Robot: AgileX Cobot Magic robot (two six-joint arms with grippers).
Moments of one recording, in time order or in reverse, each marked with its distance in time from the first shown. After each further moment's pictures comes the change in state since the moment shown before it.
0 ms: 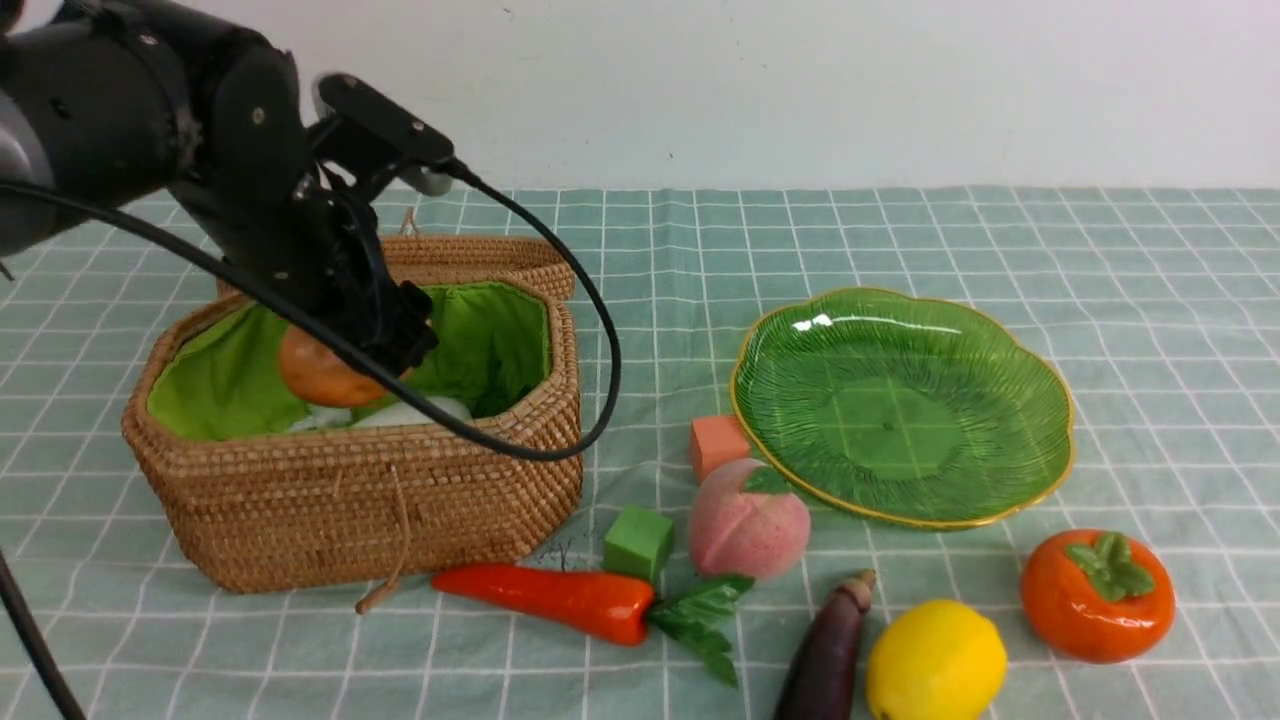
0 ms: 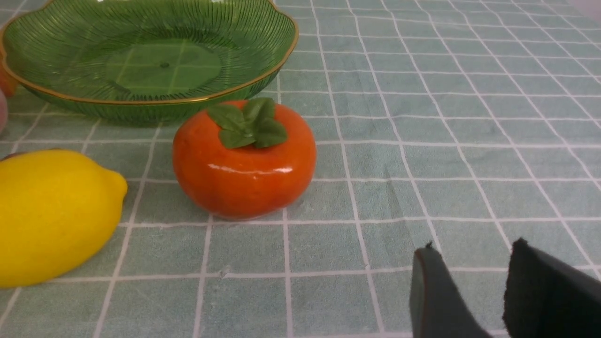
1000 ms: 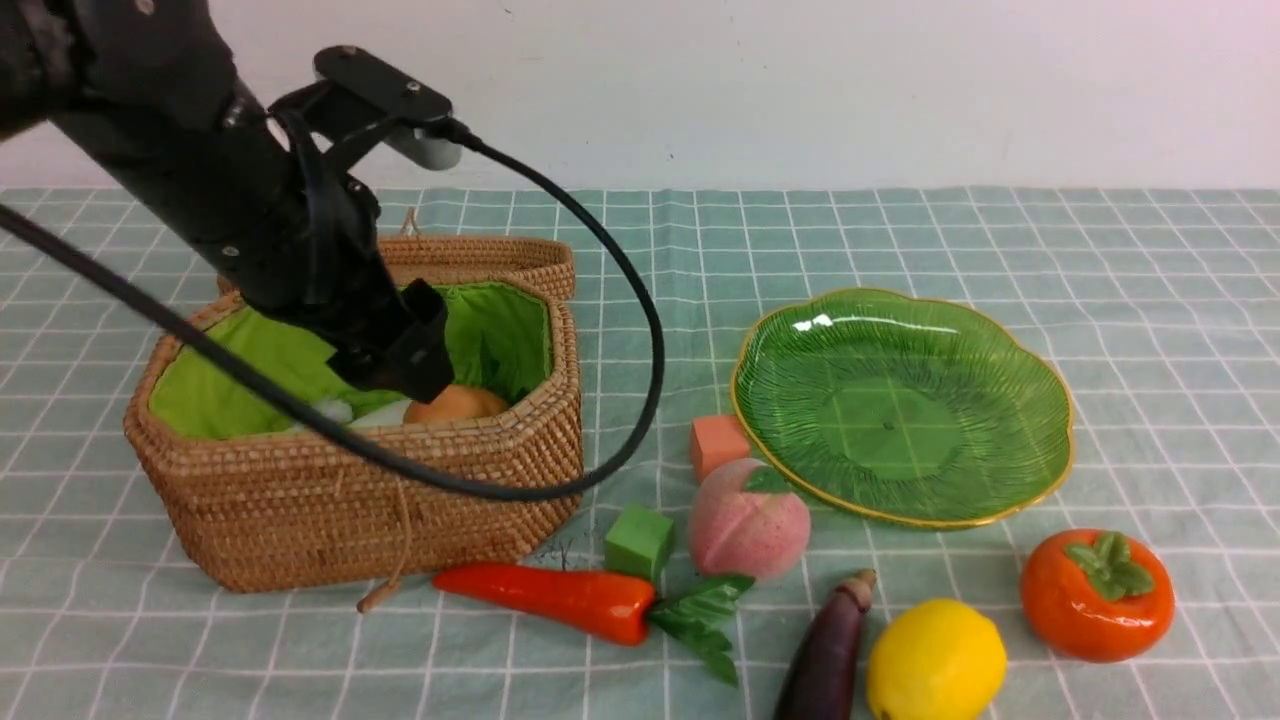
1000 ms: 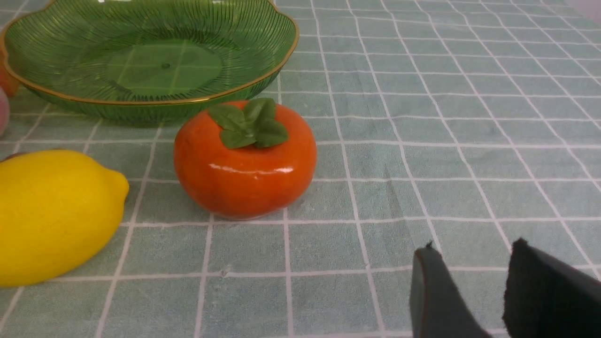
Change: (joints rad) right arm 0.000 0.000 0.000 0.000 0.000 0.000; left arm 0.000 -0.215 0.000 -0.392 0.288 0.424
